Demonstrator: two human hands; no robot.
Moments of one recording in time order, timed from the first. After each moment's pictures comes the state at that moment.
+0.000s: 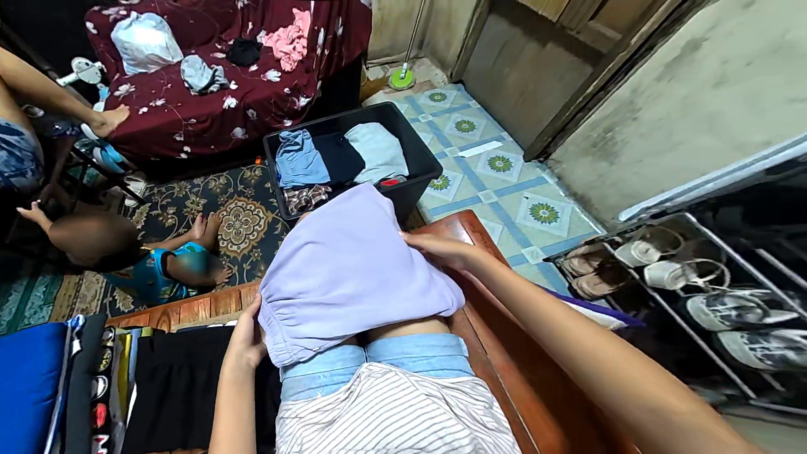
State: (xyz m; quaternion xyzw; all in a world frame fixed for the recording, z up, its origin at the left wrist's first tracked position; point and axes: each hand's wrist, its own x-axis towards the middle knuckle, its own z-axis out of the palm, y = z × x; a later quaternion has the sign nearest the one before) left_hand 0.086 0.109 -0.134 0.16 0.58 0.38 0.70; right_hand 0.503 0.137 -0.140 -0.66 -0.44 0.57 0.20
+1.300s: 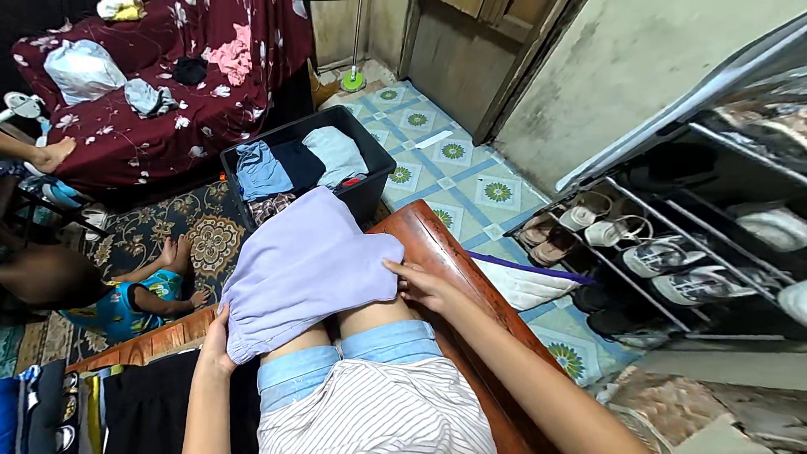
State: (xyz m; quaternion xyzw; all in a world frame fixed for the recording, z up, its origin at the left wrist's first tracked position) left_hand 0.100 0.124 -0.125 0.17 0.60 0.37 0.69; right_hand 0.480 0.039 -0.149 -0.65 -0.19 0.61 0.41
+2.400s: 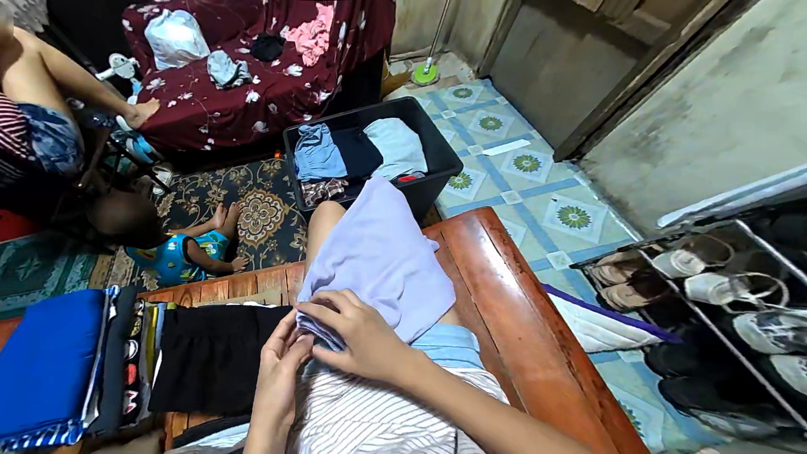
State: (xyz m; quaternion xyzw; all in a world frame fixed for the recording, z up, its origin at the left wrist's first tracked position) left_hand 0.118 -0.006 -0.071 0.37 0.54 0.45 0.61; right_hand 0.289 0.018 -0.087 -0.42 -0.81 0.20 0.35
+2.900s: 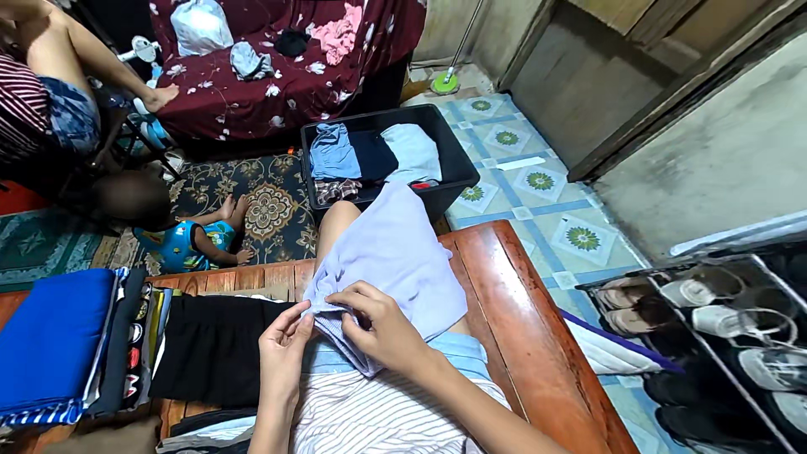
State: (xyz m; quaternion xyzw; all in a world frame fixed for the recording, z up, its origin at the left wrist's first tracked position) left_hand 0.113 0.006 -0.090 0.38 0.54 0.54 0.53; right_hand 0.298 0.027 -0.082 -0.45 -0.75 0.26 0.40
